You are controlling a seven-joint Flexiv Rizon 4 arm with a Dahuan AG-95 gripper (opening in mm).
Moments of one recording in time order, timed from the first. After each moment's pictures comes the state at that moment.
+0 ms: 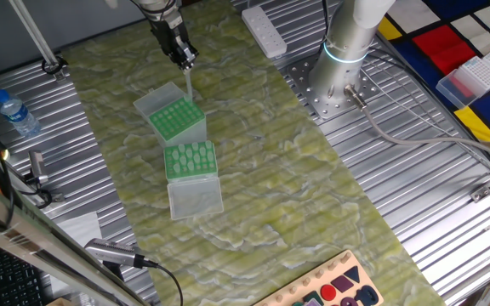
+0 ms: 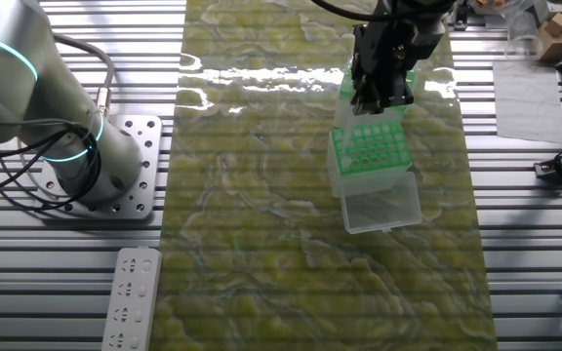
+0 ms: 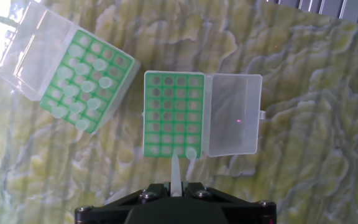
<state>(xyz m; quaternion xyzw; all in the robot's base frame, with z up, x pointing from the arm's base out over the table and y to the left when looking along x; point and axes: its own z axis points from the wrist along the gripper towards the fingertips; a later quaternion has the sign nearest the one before) 0.468 -0.032 0.286 0.11 -0.99 0.01 0.07</state>
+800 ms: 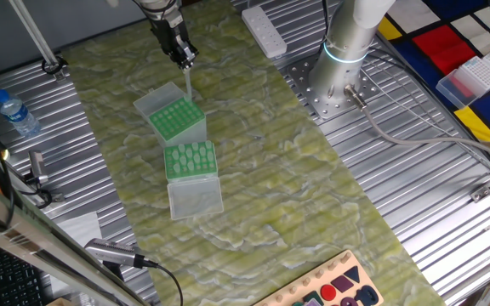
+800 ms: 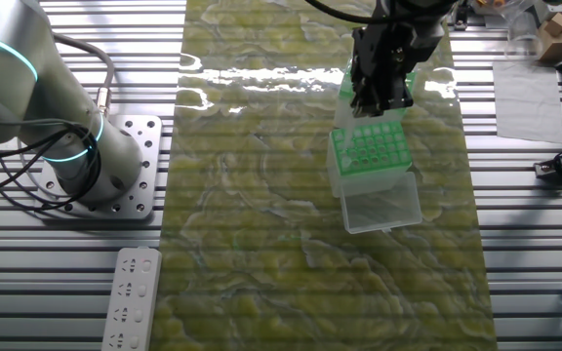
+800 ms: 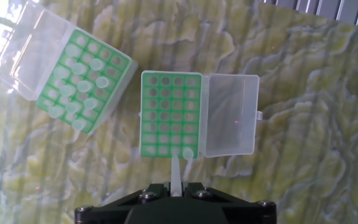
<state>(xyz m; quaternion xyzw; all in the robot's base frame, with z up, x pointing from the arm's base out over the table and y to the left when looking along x) 0.469 -0.037 0.285 0.11 -0.99 0.01 0.06</state>
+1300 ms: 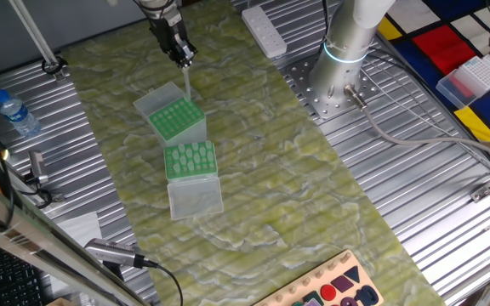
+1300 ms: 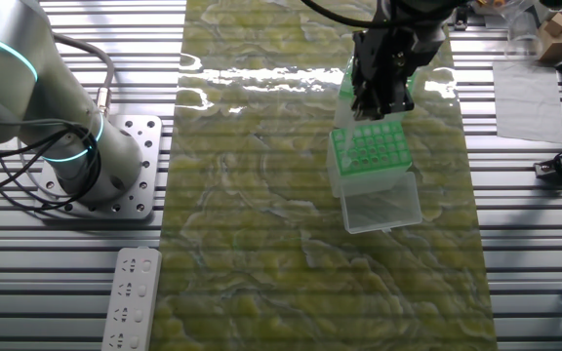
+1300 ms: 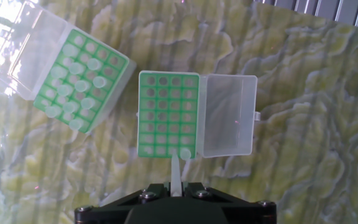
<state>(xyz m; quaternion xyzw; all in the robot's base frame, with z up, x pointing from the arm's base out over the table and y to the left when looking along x) 0.468 -0.039 0.283 0.12 -0.99 0.01 0.06</state>
